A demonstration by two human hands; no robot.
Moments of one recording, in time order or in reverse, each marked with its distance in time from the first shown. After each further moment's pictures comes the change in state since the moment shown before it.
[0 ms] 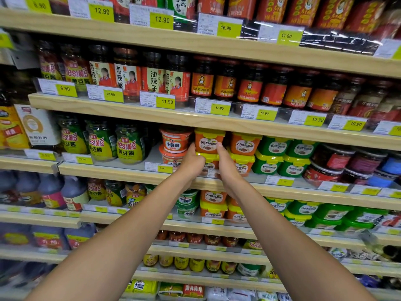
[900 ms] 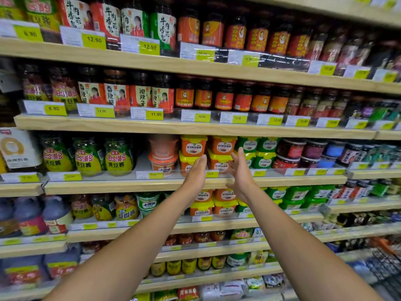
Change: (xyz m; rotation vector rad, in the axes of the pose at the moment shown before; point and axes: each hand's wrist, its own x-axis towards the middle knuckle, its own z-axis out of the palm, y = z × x) left_hand -0.057 0.006 0.013 -0.084 -0.188 -0.083; right_hand -0.094 -0.029 -0.046 0.205 0.209 0.082
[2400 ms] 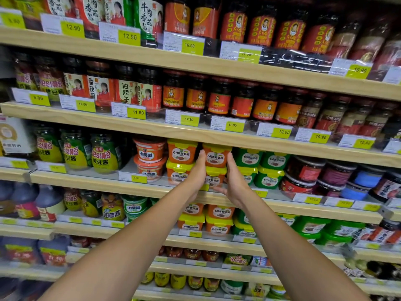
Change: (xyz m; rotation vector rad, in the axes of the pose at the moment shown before) left_hand 0.076 0.008 0.075 -0.166 0.158 -0.073; right_hand 0.120 0.014 -0.049 0.000 -0.332 0.054
